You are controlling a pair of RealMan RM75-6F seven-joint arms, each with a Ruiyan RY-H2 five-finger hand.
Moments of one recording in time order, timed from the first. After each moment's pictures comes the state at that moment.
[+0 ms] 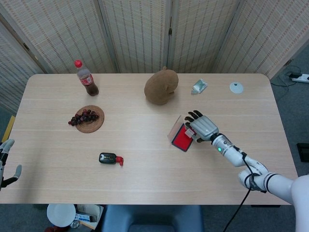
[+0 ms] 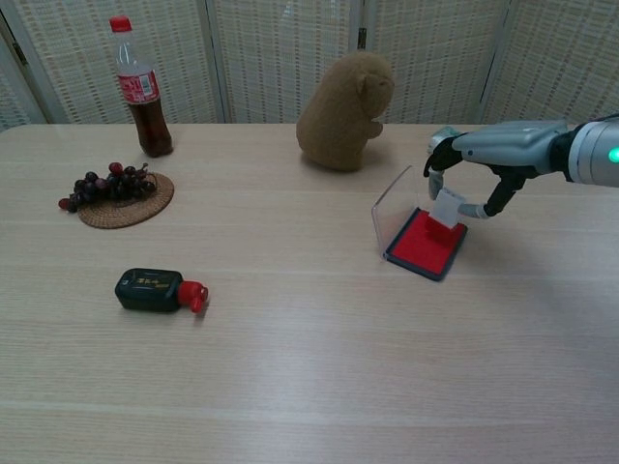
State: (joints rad) left arm -0.10 -1.10 -0.08 -1.46 1.40 1.41 -0.17; right arm 0.86 -1.44 0.05 -1.13 -1.44 0.70 0.10
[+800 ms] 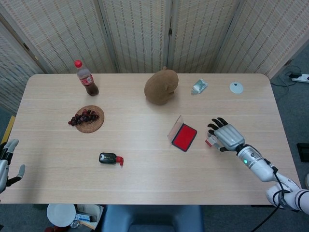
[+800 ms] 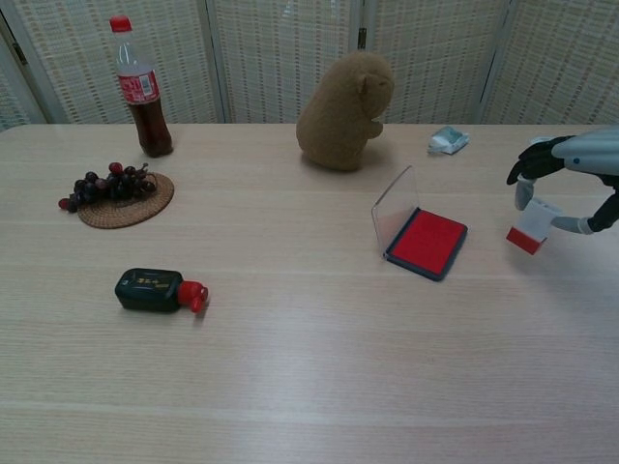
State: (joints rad) left arm -0.11 -1.13 -0.08 -1.48 1.39 1.40 -0.08; right arm 0.70 -1.27 -0.04 -1.27 -1.47 0.83 0.09
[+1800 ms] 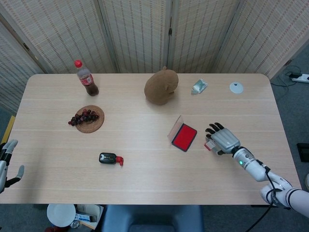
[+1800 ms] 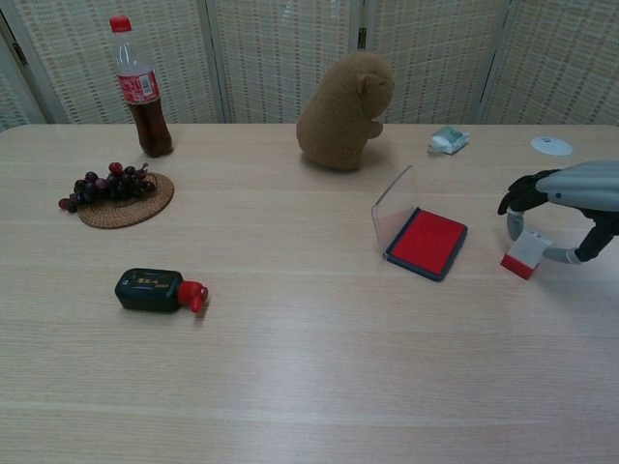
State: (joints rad) left arm -0.10 -1.12 -0.08 -1.48 1.40 1.41 -0.10; right arm 0.70 -1.37 -0.06 -1.14 -1.51 0.77 0.15
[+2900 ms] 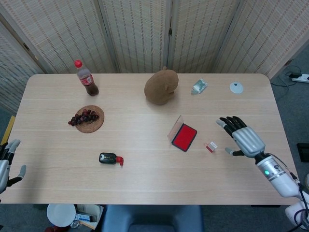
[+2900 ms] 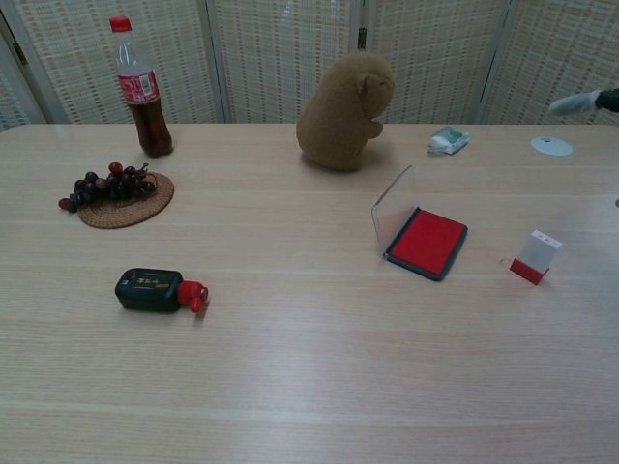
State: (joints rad) left arm -0.12 -1.12 -0.07 -1.47 1.40 1.39 -0.10; right arm 0.52 -1.14 -0.05 -1.38 -1.55 1.17 0.23
